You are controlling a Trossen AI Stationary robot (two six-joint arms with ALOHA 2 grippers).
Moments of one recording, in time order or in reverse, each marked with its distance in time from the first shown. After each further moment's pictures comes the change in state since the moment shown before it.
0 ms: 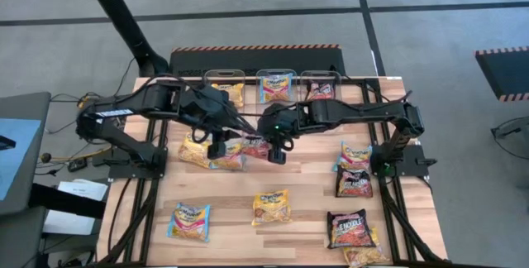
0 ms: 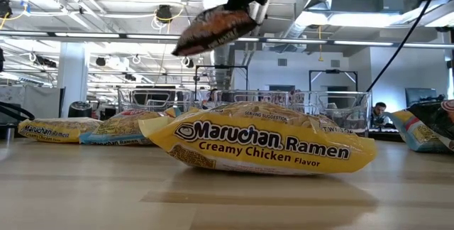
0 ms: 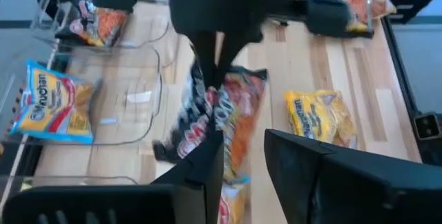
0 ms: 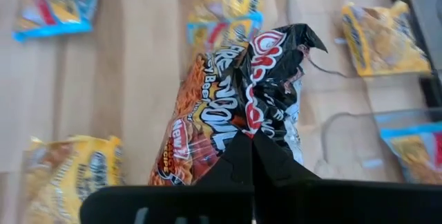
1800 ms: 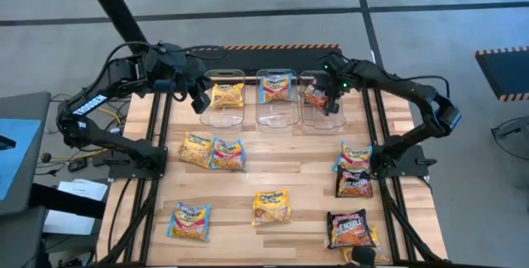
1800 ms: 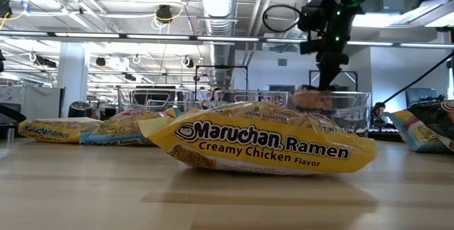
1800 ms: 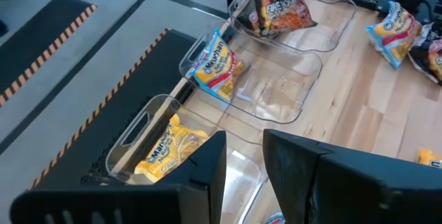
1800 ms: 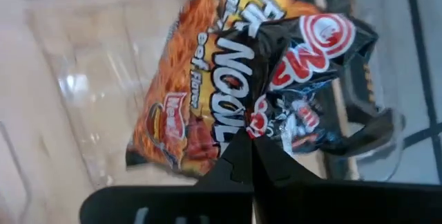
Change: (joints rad) left arm 0.344 -0.164 0.001 -0.090 -0.185 -0.056; right arm -0.762 -0.336 -0.641 0.042 -0.021 -0.571
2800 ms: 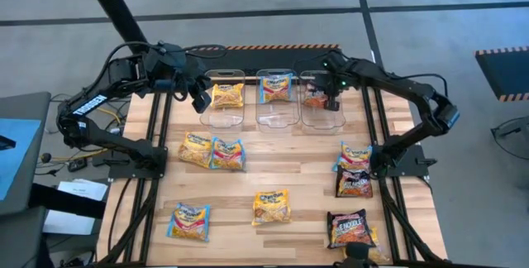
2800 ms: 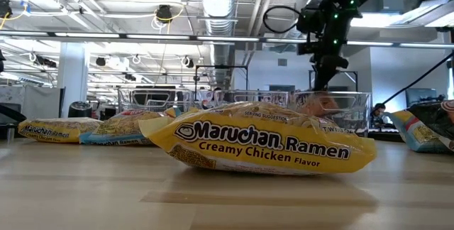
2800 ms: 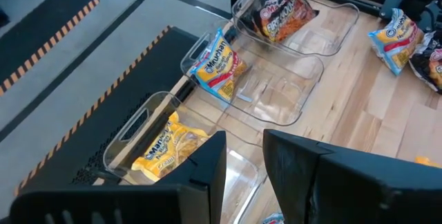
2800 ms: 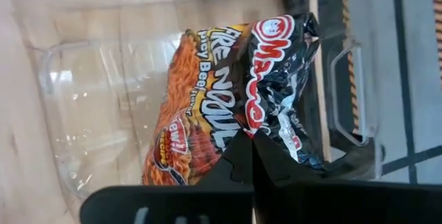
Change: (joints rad) left arm 0.000 0.000 0.000 0.000 -0.011 -0.042; right arm -0.024 0.024 0.002 0.059 -0.023 -0.144
